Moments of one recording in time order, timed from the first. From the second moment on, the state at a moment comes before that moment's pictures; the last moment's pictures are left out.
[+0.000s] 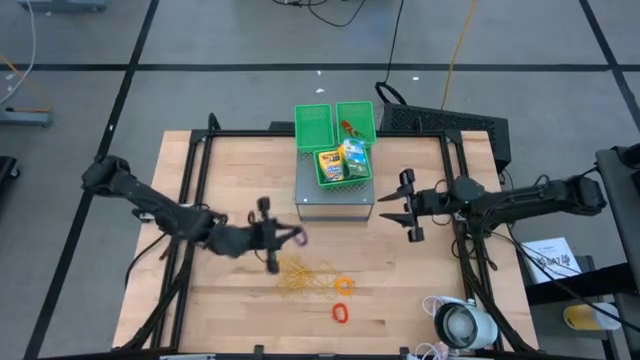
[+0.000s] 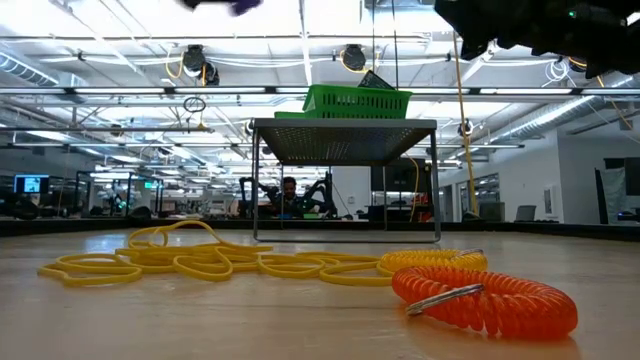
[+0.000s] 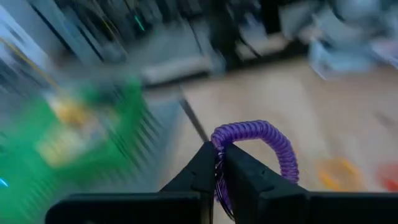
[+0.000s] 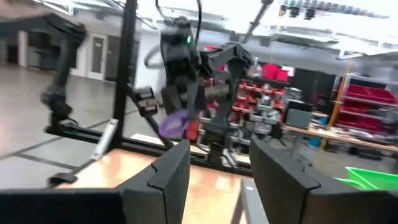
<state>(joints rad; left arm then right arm) -0.45 1.28 0.86 0.08 -0.66 0.15 -0.03 0.84 0.30 0.76 -0.17 -0.14</state>
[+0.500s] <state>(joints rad) -0.21 1.51 0.86 0.56 -0.50 0.65 0.08 1.24 0.54 0.76 0.06 -0.14</state>
